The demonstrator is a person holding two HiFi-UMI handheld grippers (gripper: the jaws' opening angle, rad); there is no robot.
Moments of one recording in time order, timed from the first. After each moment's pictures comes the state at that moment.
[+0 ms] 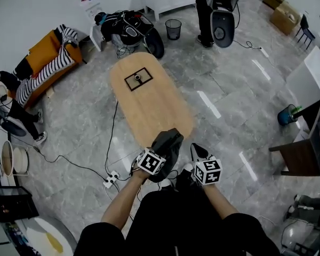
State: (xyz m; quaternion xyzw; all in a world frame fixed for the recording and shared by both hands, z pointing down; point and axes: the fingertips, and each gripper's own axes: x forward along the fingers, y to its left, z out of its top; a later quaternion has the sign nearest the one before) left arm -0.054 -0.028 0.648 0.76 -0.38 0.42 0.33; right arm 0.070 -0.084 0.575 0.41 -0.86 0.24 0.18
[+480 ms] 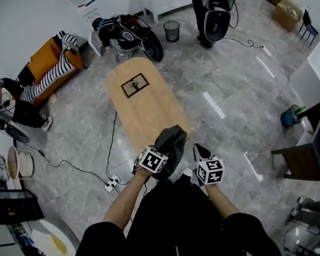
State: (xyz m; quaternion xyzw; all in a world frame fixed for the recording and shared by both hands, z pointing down) left arm -0.011 -0.104 0.632 0.76 -0.39 0.41 0.32; right arm 0.118 -0.147 0.580 0.41 -0.86 0.26 0.17
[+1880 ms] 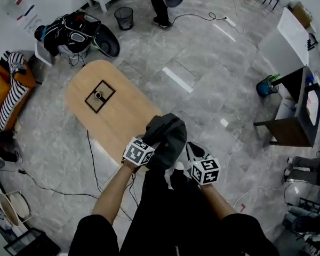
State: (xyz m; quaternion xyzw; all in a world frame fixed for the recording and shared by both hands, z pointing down) left arm -0.023 -0.271 0.668 0.85 -0.22 0.35 0.32; right arm 0.101 -0.244 0.605 0.52 -0.77 0.32 0.21
